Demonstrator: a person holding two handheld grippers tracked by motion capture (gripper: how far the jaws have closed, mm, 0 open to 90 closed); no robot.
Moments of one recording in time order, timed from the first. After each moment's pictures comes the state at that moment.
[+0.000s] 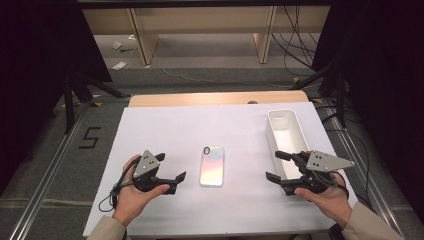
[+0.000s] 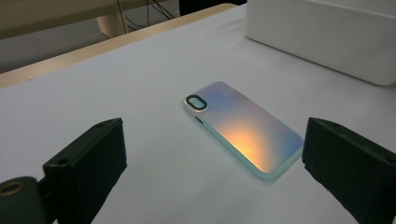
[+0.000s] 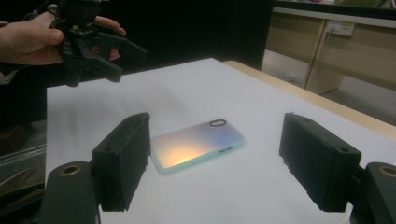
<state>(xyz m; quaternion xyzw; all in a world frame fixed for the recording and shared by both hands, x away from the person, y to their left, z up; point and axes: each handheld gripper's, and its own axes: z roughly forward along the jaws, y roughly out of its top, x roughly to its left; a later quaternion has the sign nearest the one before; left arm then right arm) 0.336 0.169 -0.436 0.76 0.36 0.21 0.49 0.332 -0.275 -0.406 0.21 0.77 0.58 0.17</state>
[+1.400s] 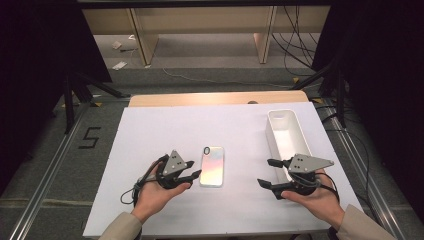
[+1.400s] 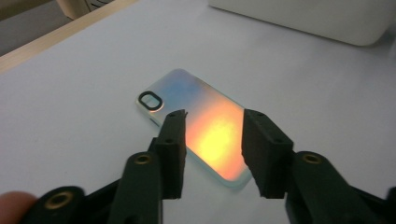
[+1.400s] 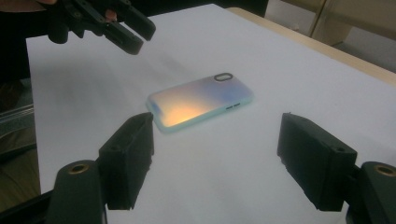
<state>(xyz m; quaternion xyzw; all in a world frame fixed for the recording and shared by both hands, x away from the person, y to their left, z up) 0.345 0.112 -0.437 0.83 0.29 0.18 0.44 0.331 -0.253 -0.416 0.24 0.82 0.50 0.15</state>
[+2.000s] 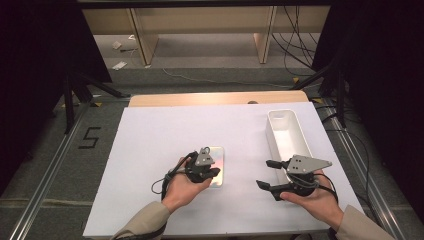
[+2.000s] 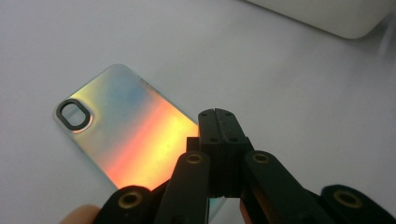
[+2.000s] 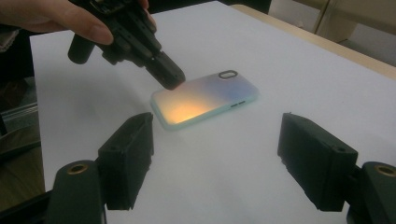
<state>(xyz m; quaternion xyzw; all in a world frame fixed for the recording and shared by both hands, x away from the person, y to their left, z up) 0.370 0.049 -0.451 0.86 0.31 0.11 0.39 0.331 -0.250 -0.419 0.23 0.82 0.50 0.14</state>
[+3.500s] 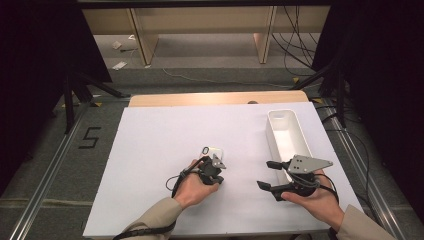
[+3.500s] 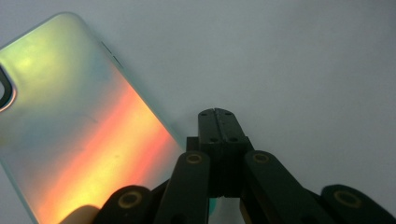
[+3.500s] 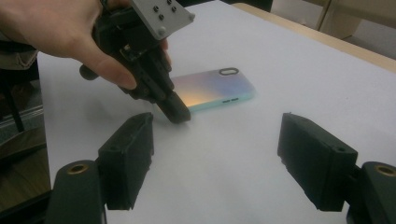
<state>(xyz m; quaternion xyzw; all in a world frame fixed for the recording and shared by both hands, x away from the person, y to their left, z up) 0.378 0.029 -0.476 0.90 0.30 0.08 0.29 0.331 -0.252 -0.420 0.24 0.82 0.50 0.13</state>
